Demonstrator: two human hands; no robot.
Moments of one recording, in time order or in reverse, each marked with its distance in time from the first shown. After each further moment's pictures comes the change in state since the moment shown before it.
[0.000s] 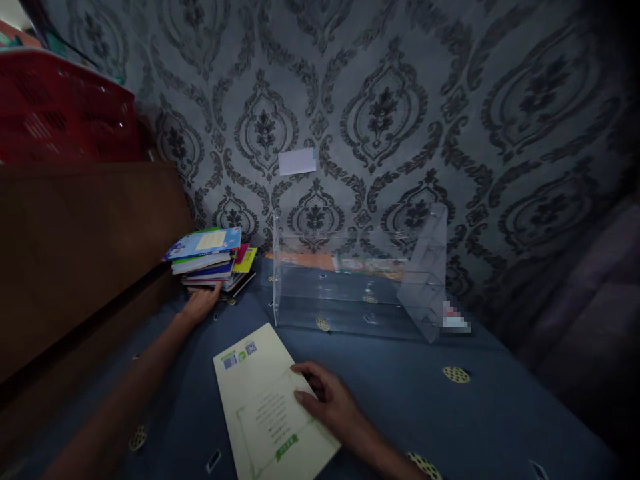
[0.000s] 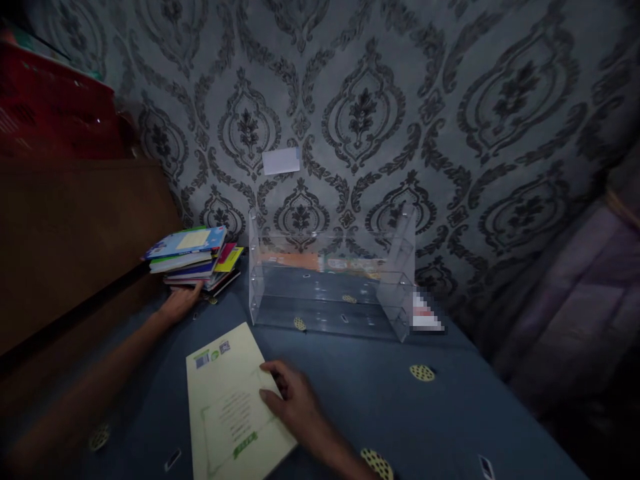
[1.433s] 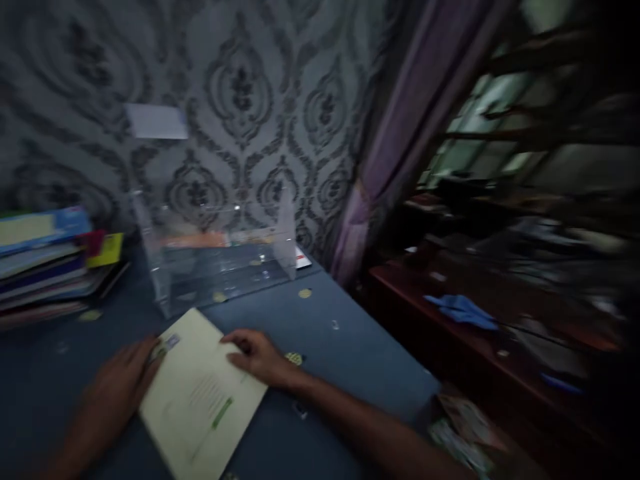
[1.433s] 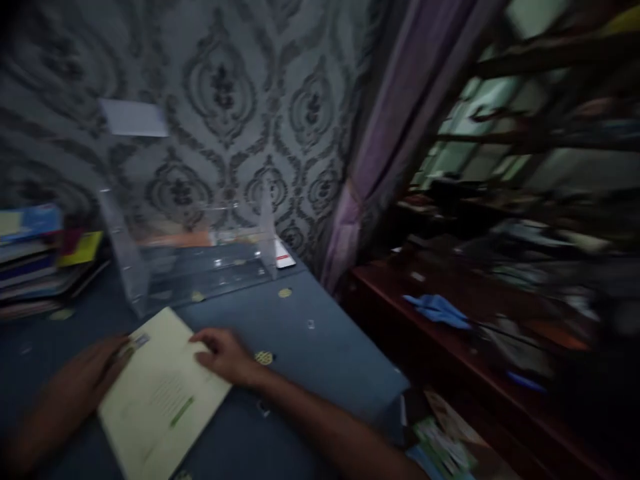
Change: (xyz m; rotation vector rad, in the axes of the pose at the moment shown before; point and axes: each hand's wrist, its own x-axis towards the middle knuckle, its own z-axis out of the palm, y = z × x) left_hand -0.091 0.141 0.020 -0.570 0.350 0.334; right_hand -0.038 -0.005 -0.021 -0.132 0.284 0.009
